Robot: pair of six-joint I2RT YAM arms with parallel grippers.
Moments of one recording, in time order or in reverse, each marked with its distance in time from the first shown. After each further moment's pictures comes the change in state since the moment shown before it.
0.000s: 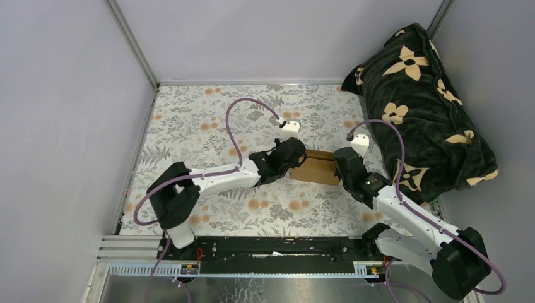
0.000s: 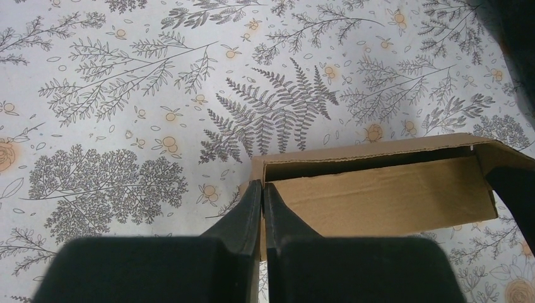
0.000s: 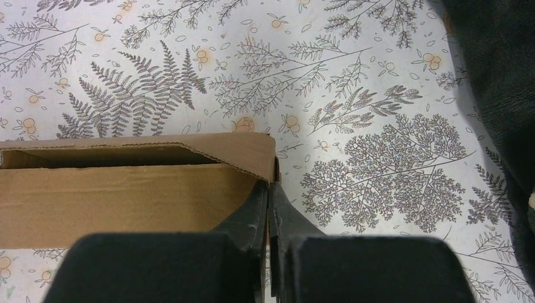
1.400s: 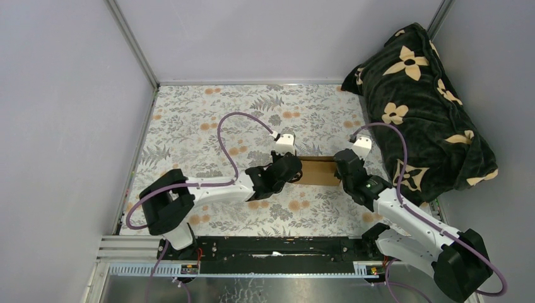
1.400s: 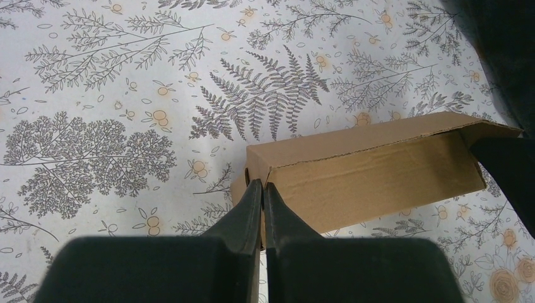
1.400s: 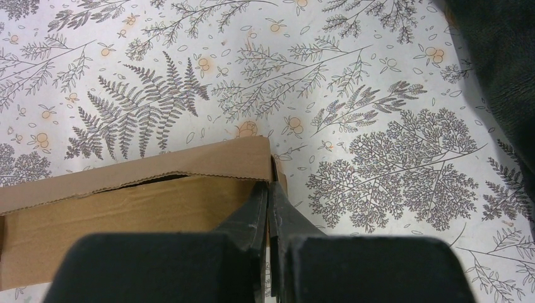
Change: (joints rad) left arm -0.086 -0.072 -0.180 0.153 -0.108 -0.079; right arm 0.011 -0.021 -0.034 0.034 0.027 0.060
